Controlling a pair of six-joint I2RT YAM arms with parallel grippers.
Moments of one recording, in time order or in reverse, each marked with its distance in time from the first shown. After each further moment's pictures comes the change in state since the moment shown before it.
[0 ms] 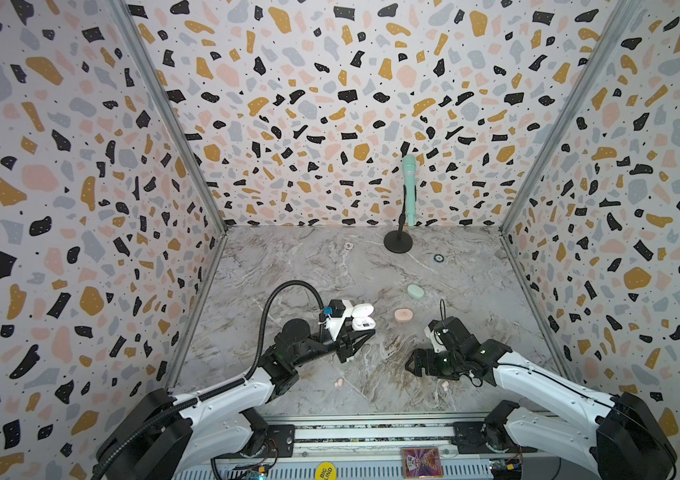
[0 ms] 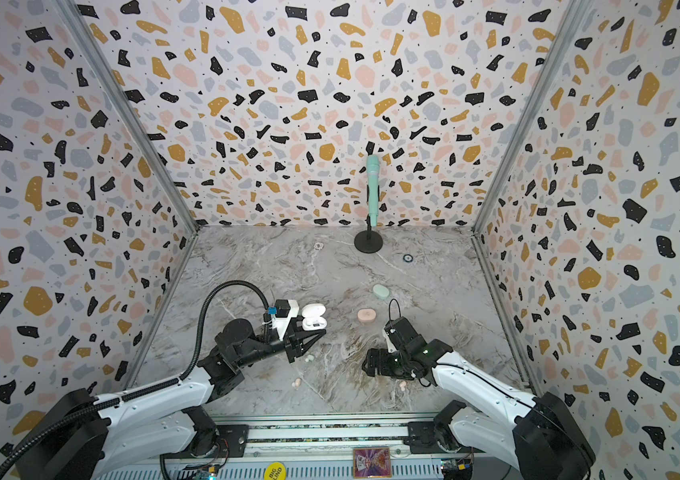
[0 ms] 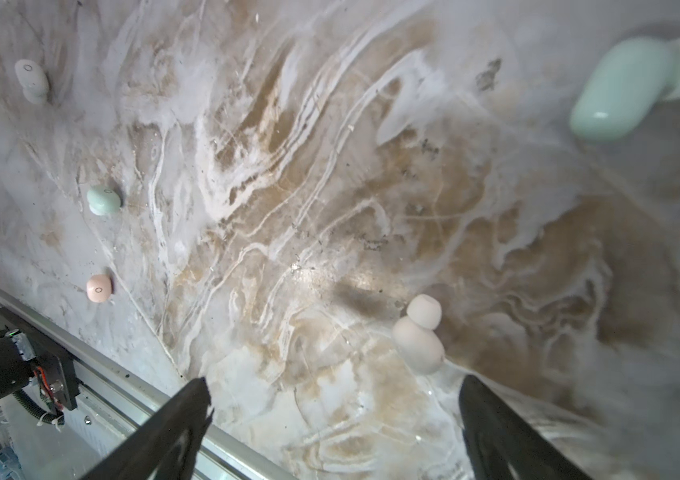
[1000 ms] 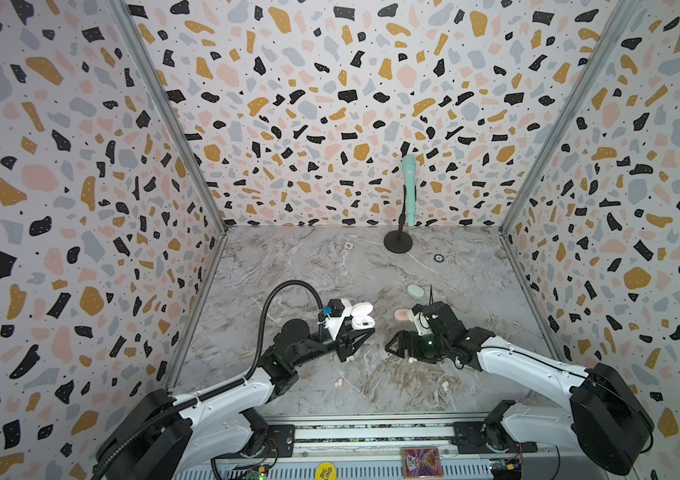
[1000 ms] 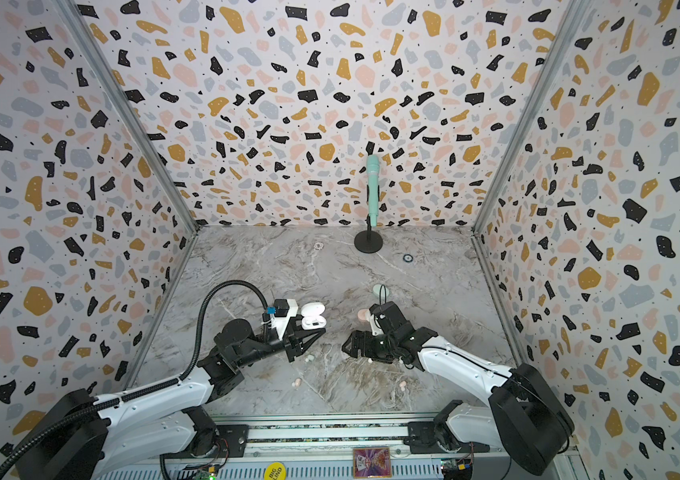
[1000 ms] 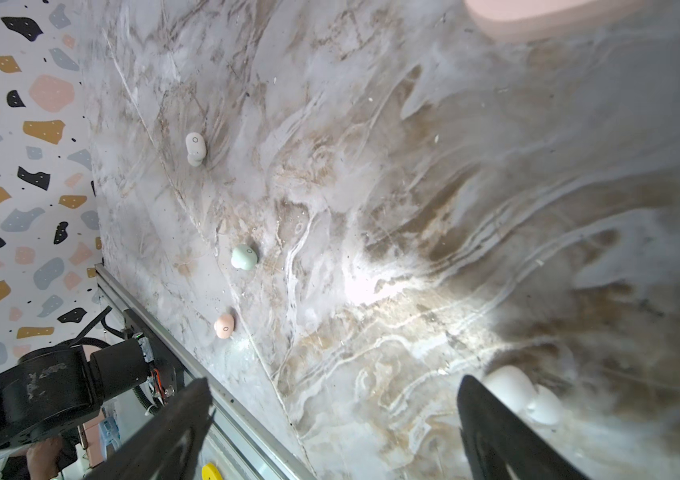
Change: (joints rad) left arm 0.002 0.000 -0.002 0.013 -0.008 0.000; right arm 0.013 0.172 0.114 0.229 -0.120 0.065
